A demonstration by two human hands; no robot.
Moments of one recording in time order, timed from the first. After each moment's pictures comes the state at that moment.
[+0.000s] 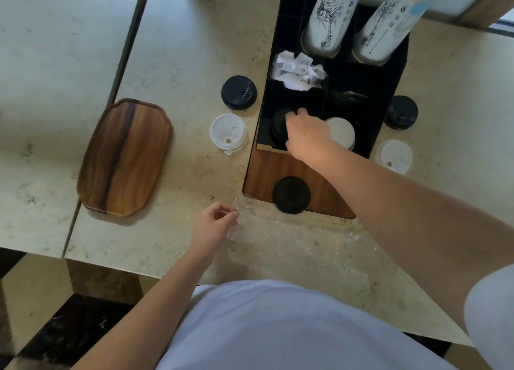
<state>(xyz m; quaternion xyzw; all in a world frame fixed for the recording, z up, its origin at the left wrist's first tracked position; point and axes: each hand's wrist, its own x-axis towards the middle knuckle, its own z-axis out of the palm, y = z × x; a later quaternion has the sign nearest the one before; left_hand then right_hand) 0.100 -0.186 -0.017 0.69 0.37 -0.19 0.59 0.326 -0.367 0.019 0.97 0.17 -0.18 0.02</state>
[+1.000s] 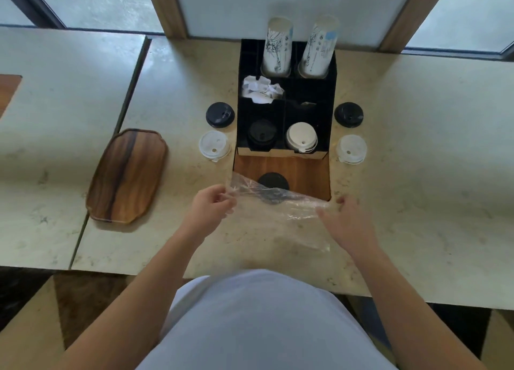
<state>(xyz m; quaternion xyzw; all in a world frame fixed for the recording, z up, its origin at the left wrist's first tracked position) 0.100 -0.193 0.054 0.79 0.16 -0.18 0.56 0.089 -0.497 0.068 0.93 -0.22 -0.17 -0.25</state>
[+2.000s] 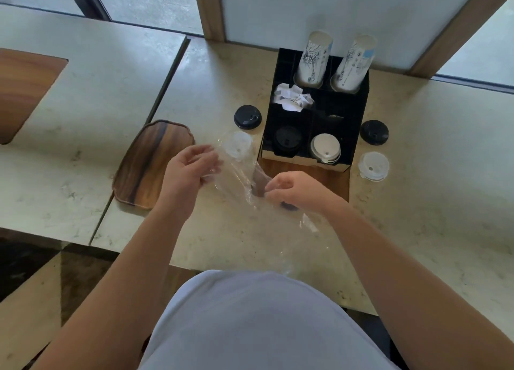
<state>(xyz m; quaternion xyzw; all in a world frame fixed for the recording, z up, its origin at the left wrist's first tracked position) 0.110 -0.134 0.117 0.63 0.22 -0.01 0.75 0.169 -0.390 0.090 0.86 0.11 -0.35 -0.37</state>
